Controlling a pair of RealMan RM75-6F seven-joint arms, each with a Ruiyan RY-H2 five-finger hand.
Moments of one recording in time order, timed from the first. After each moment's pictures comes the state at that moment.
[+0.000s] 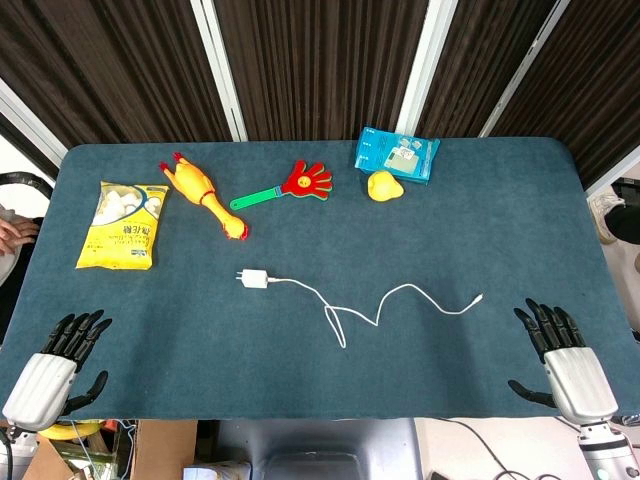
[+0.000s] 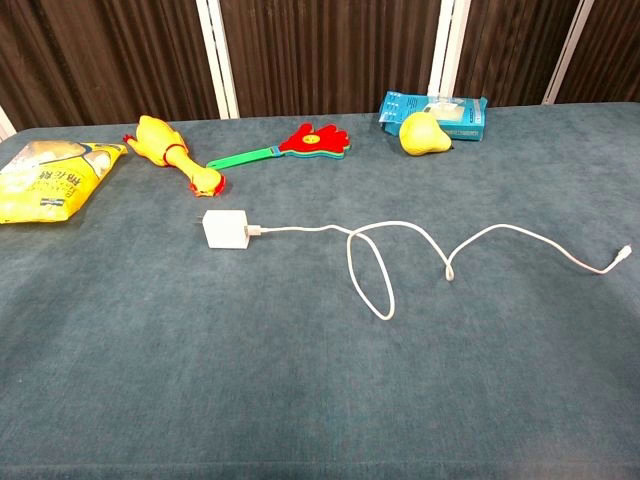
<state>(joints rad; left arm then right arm) -0.12 -1.12 0.07 -1.55 1.74 1.54 -0.07 0.03 -1.08 -0.03 -1.70 -1.66 1.50 -0.10</state>
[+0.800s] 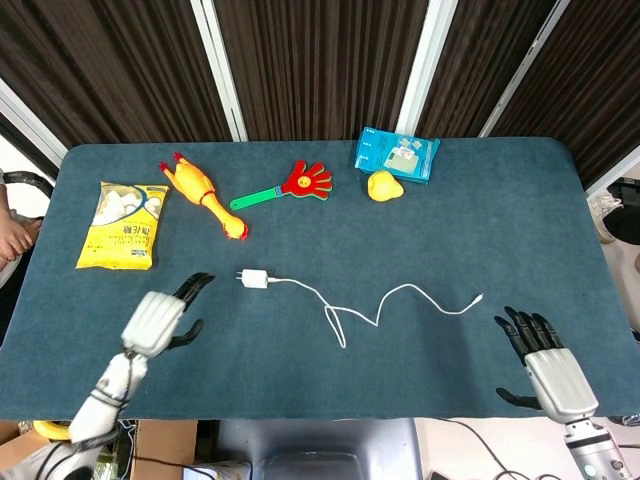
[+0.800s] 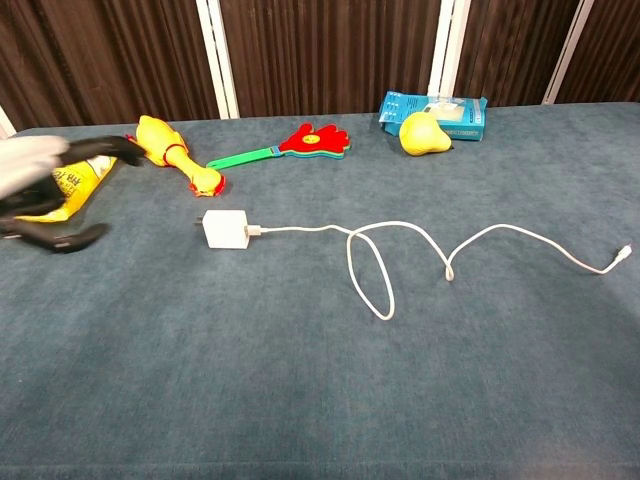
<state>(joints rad) -0.46 -1.42 -0.16 -1.56 1.49 1.12 0.17 0.08 -1.08 -0.05 -1.72 -1.64 1.40 -0.10</state>
